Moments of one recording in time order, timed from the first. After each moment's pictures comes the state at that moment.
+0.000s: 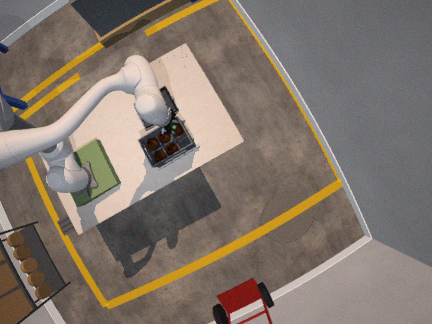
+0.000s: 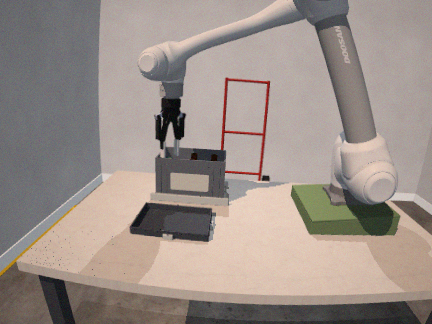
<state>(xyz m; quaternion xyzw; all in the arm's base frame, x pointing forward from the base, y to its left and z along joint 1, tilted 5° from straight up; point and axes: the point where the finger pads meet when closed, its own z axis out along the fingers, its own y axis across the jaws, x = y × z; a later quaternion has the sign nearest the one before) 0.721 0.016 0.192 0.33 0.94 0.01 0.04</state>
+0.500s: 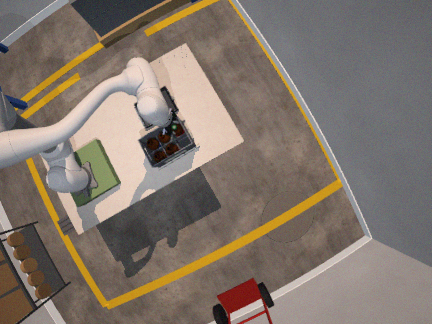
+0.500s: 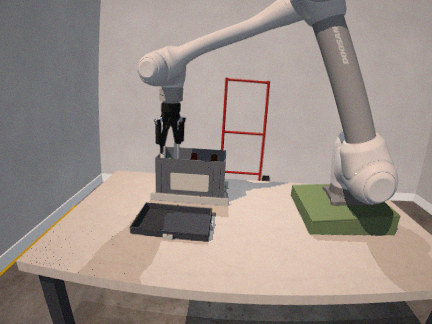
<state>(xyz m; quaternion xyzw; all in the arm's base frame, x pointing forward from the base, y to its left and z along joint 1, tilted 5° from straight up) 0.723 0.016 0.175 0.33 0.94 0.01 0.04</state>
